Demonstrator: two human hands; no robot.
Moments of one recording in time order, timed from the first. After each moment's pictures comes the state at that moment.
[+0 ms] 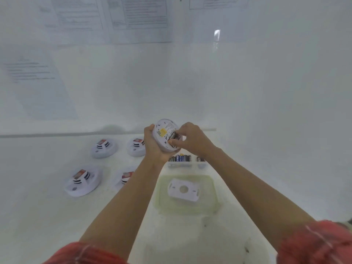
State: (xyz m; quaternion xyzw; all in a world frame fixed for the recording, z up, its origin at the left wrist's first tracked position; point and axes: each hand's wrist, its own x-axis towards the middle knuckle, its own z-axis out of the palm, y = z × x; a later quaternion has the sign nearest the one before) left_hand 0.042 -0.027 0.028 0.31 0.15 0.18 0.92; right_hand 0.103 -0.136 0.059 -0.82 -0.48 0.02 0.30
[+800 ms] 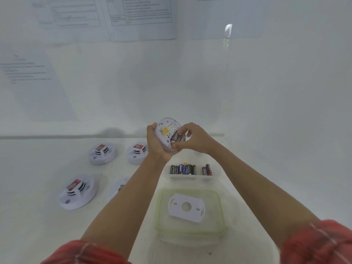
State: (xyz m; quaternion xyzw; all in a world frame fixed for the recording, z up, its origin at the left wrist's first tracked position) left_hand 0.084 0.003 0.027 0.31 0.15 0.19 0.92; right_hand 0.167 -0.100 0.045 -0.77 -0.46 0.13 0.42
